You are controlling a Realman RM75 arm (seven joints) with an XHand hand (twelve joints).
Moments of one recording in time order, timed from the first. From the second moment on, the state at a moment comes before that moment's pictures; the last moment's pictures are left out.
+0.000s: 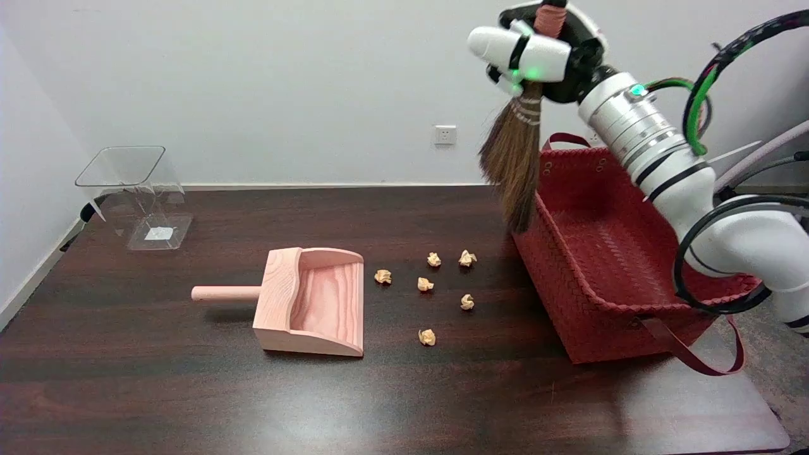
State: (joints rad) arm 0.16 -0.66 1.38 -1.87 -1.14 0.30 0.45
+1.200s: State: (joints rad) arm 0.15 -0.78 1.12 -1.67 -1.19 0.36 0.45
